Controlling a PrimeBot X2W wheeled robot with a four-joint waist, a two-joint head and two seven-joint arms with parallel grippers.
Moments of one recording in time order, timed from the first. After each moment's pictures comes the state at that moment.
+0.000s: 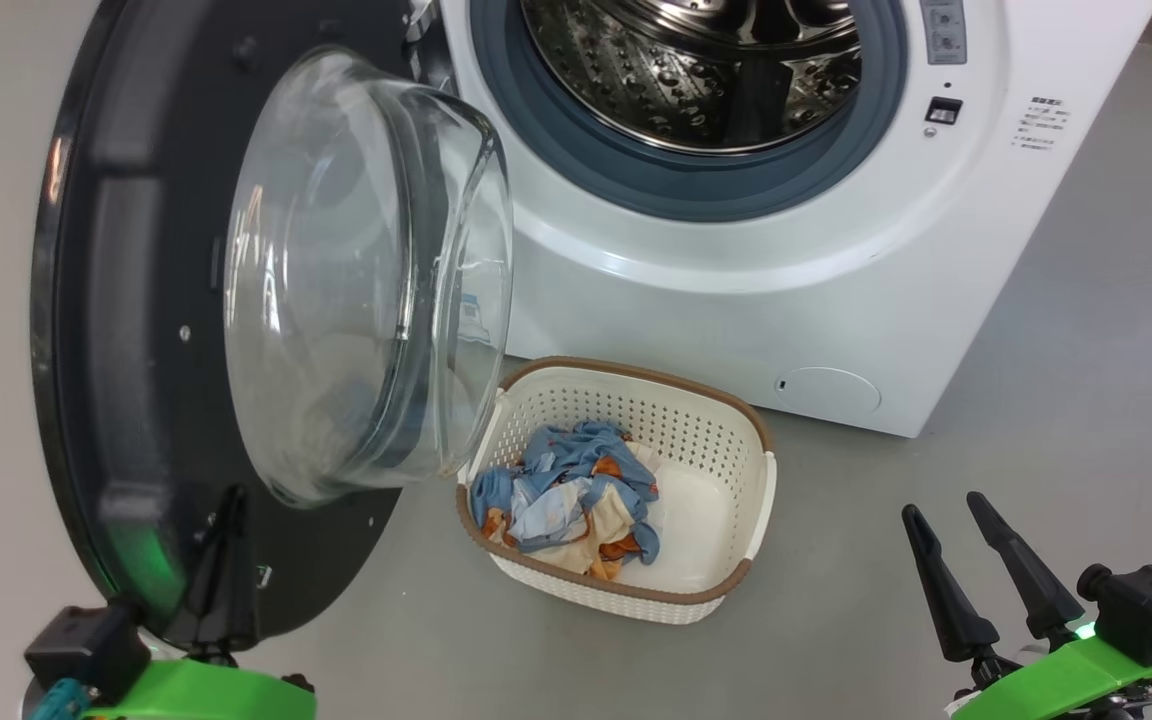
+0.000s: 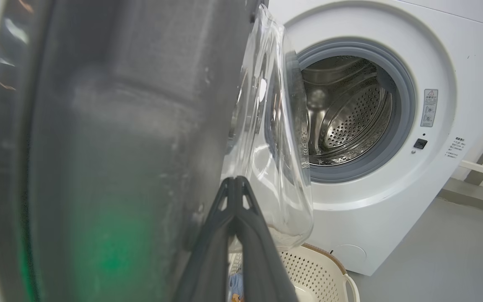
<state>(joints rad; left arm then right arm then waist) -0.06 0.18 -0.22 0.07 -0.50 0.05 -0.22 -0.03 -0.27 0.15 0.15 0.50 0.13 -0.25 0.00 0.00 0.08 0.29</state>
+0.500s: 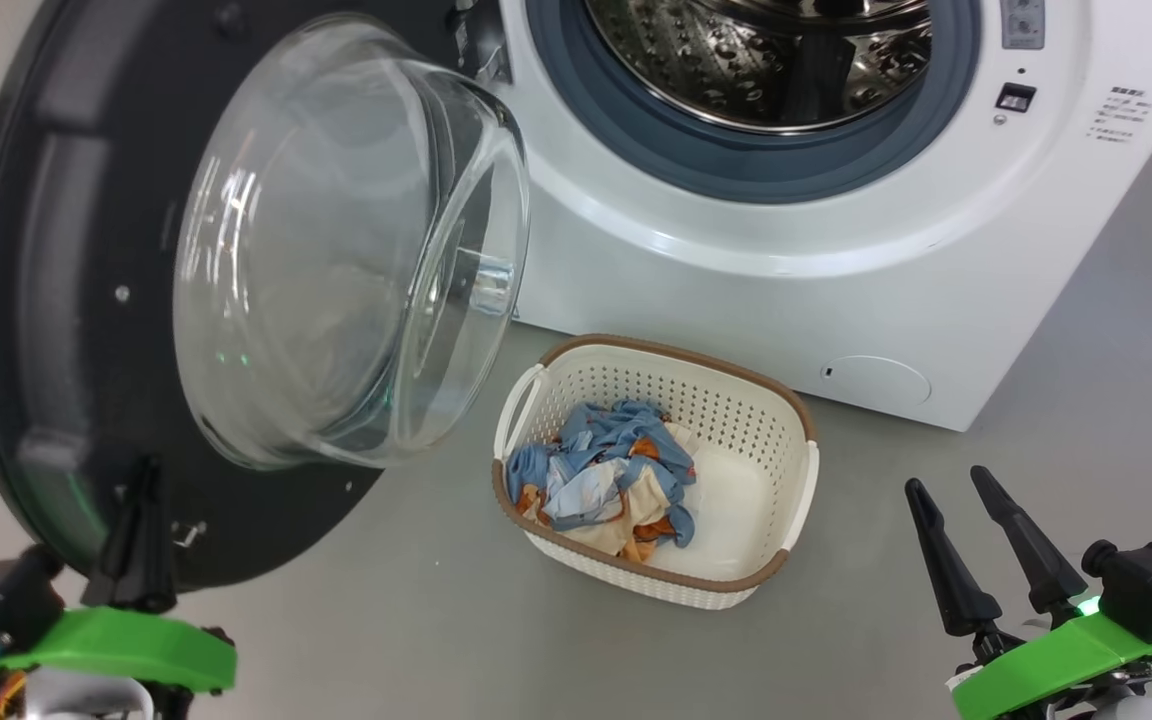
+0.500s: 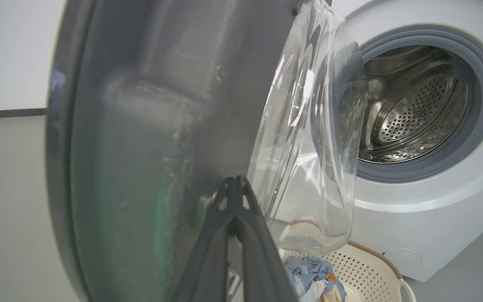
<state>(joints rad) -0.12 0.25 -0.16 0.12 -0.54 0.06 -0.16 -0.06 -0.27 0.14 0.15 0.50 0.13 -0.25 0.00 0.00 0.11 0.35</state>
